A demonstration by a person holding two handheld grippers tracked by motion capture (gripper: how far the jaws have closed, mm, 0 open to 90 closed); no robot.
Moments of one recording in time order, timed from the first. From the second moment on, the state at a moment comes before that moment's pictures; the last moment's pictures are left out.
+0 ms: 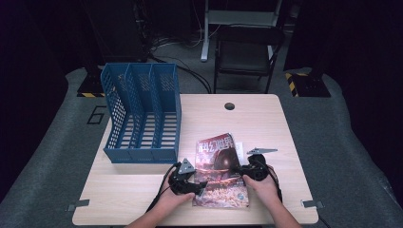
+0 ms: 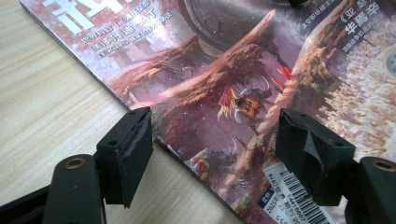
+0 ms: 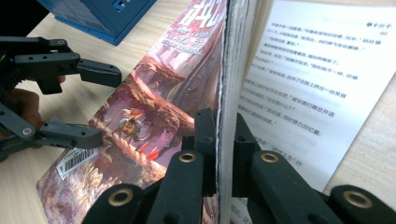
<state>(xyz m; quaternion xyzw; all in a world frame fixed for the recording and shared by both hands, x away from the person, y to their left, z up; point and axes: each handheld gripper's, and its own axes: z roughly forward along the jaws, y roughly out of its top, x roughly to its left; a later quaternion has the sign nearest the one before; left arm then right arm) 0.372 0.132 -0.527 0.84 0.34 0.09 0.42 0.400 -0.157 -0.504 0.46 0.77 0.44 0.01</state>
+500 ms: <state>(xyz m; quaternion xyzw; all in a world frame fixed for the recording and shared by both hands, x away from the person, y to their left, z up) 0.389 0.143 -0.518 0.82 0.38 0.04 0.43 0.381 -0.155 -0.488 0.44 0.76 0.48 0.05</state>
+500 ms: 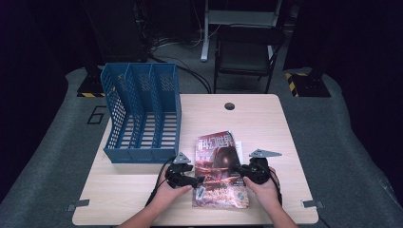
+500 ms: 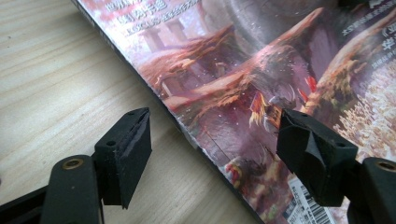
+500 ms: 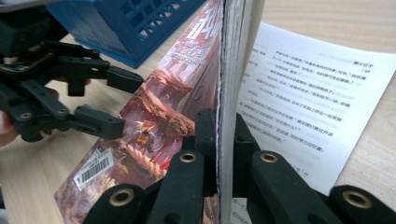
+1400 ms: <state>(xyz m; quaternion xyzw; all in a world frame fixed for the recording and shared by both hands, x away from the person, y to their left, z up) 0.393 0.145 -0.505 0.79 0.40 -0.06 0.46 0.367 -0.161 -0.473 0.40 0.75 0.53 0.05</state>
